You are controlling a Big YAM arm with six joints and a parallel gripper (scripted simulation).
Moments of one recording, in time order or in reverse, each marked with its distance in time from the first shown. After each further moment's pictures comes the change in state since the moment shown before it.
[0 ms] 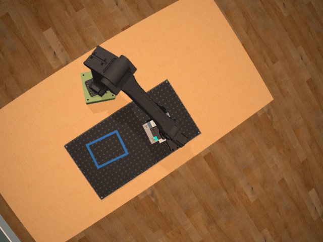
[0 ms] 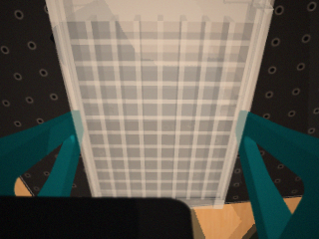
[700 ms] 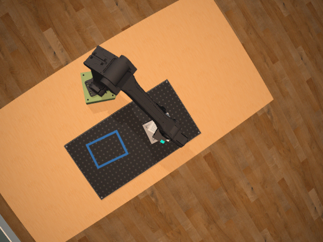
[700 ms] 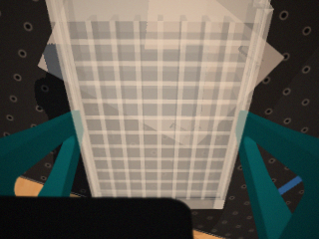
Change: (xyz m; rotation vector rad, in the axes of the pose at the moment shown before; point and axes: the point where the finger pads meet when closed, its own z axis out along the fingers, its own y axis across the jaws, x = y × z) arm 0.000 0.000 0.000 0.000 0.000 -0.616
